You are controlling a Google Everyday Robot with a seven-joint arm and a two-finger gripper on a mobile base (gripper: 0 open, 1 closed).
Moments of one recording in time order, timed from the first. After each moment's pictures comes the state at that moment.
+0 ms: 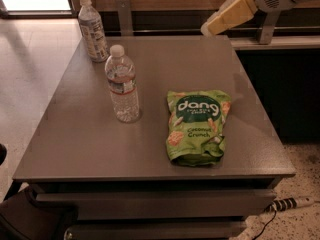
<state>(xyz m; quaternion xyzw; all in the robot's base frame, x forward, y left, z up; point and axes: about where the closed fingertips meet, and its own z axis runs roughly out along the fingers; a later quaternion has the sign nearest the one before) 0.630 -0.154 1.064 -0.47 0.70 -0.01 0.54</state>
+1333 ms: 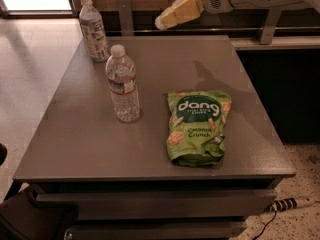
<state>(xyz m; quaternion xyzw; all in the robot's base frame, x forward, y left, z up) 0.690 -0.053 1.044 -0.47 0.66 0.14 0.56</state>
